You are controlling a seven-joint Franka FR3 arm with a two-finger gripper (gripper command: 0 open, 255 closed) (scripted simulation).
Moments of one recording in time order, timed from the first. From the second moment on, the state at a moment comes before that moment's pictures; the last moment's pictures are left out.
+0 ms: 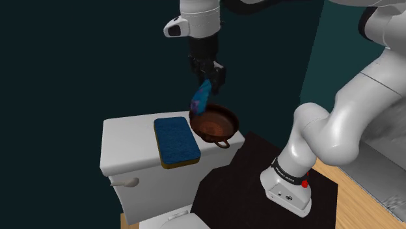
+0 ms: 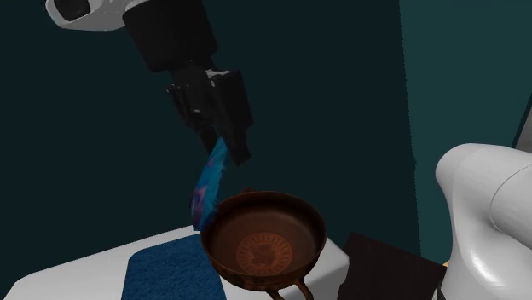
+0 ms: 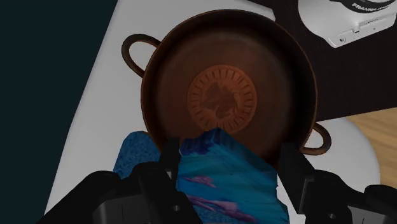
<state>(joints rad) 0.60 -0.25 0.06 -2.01 -0.14 1.46 -0.71</state>
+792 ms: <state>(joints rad) 0.57 -0.48 0.01 -2.28 -0.17 1.51 -0.77</state>
